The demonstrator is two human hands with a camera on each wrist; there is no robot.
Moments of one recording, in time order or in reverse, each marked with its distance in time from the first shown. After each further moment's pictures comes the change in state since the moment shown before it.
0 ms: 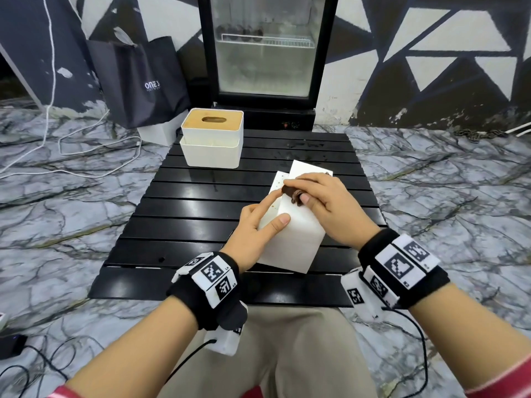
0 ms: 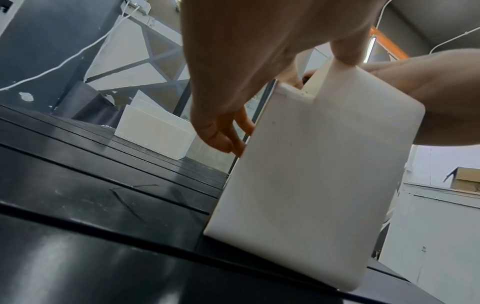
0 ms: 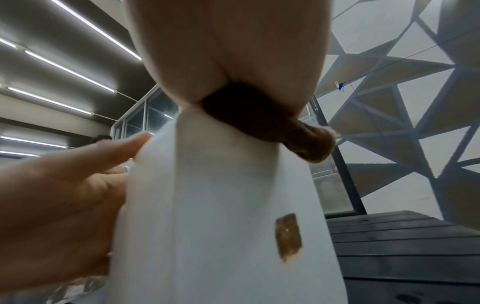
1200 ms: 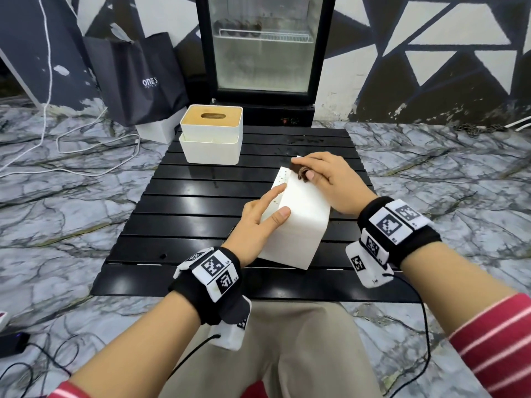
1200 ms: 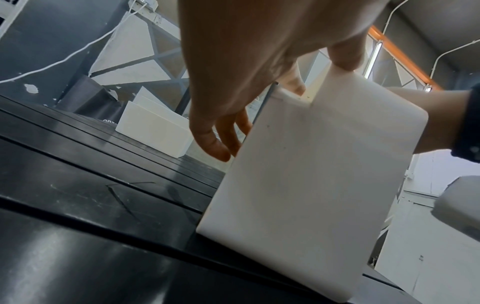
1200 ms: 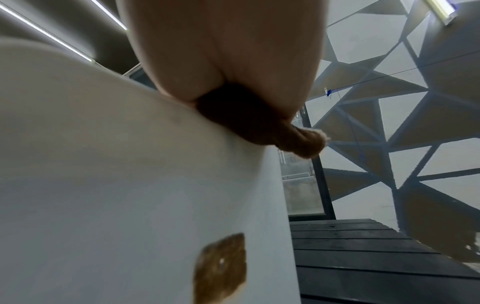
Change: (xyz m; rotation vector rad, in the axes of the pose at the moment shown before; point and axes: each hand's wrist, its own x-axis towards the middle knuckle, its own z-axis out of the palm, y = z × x) left_hand -0.003 0.005 -0.002 -0.013 0.001 -0.020; right_hand 0.028 0.019 -0.013 -0.100 -0.076 0.092
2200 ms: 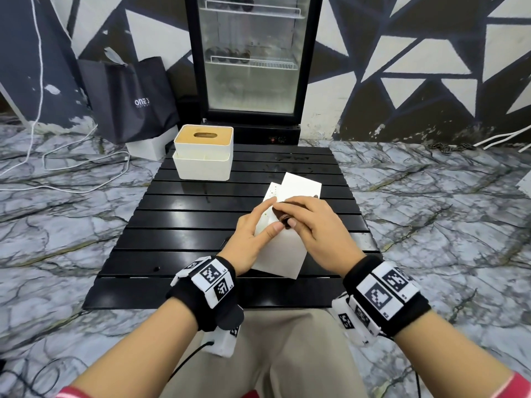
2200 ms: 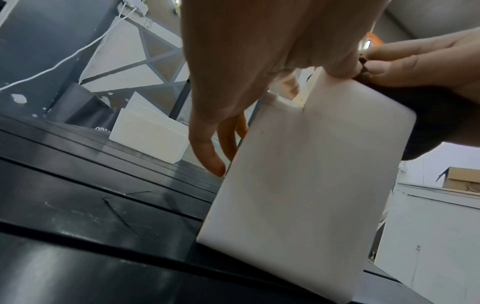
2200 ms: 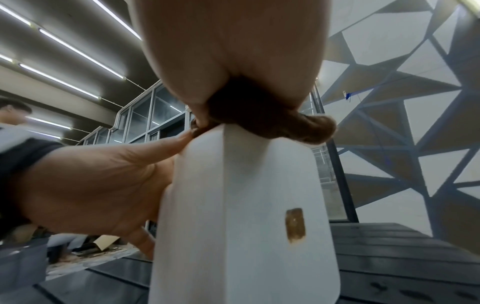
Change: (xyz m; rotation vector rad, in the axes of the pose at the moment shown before) left_hand 0.006 -0.012 0.001 0.022 -0.031 0.088; right_hand -0.063 -0.041 0.020 -0.005 0.152 -0.075
